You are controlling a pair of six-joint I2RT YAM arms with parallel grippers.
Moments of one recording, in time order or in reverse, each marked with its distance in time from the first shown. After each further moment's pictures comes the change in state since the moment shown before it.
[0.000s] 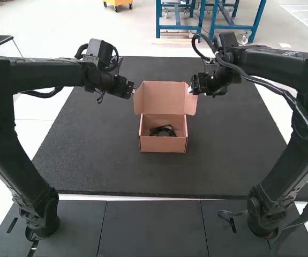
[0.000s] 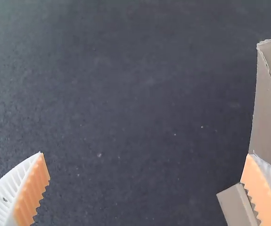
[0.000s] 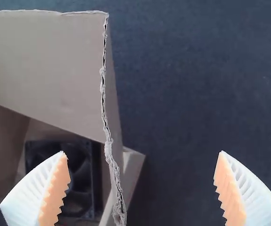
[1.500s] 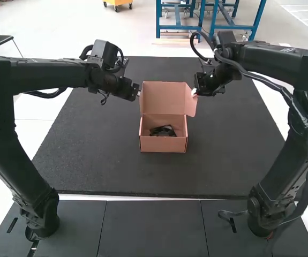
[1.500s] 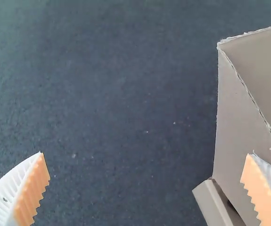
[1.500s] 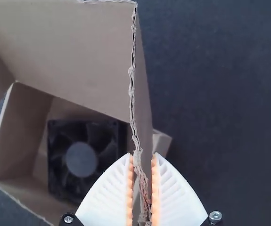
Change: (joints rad) left arm -0.041 0.000 0.000 -0.010 0.026 -0.001; right arm -0.001 0.033 0.061 -0.103 -0.094 -0.014
